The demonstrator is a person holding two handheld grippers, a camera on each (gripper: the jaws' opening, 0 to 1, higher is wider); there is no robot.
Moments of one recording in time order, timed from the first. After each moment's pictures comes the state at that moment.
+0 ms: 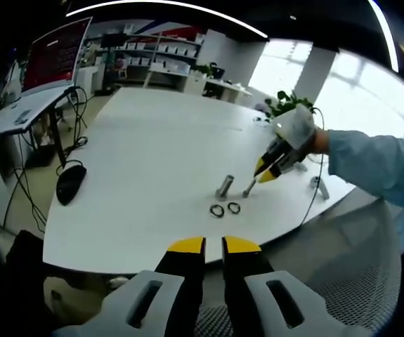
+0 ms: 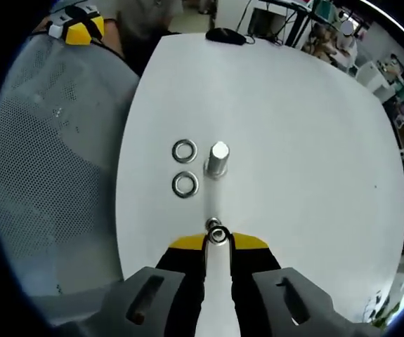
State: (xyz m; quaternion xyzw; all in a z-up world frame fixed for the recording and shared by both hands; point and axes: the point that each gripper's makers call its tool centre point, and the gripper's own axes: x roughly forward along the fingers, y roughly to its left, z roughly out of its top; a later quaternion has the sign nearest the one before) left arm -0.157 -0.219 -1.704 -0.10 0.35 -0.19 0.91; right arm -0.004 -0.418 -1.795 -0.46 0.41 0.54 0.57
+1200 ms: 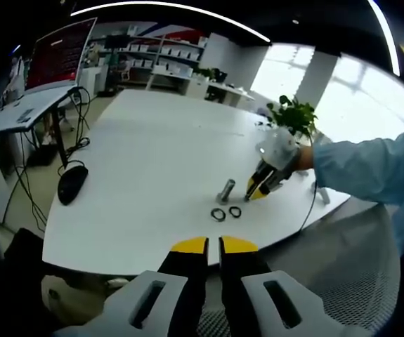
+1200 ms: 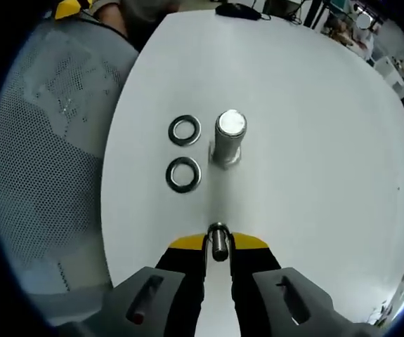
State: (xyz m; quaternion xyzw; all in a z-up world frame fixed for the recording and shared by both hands) left arm -0.155 -0.218 -1.701 -0.11 0.34 -0.19 0.92; right arm -0.005 -0.420 -1.840 -0.47 0.42 0.56 0.53
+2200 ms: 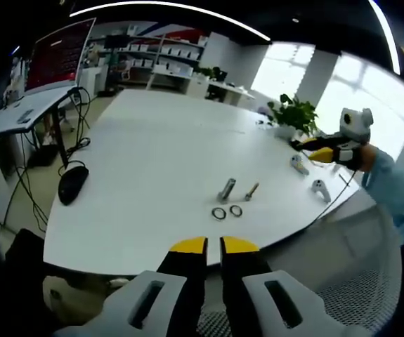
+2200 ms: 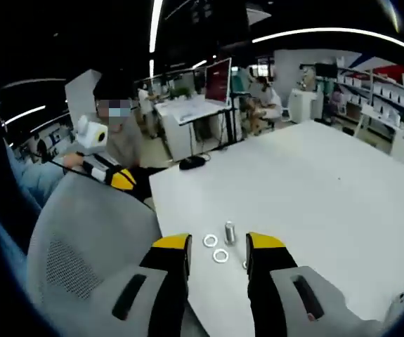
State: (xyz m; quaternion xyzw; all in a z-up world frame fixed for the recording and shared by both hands) left arm -0.154 -0.217 -1.702 -0.11 0.34 -0.19 0.91; right arm -0.058 -0.445 -1.640 -0.06 0.26 0.52 0.81
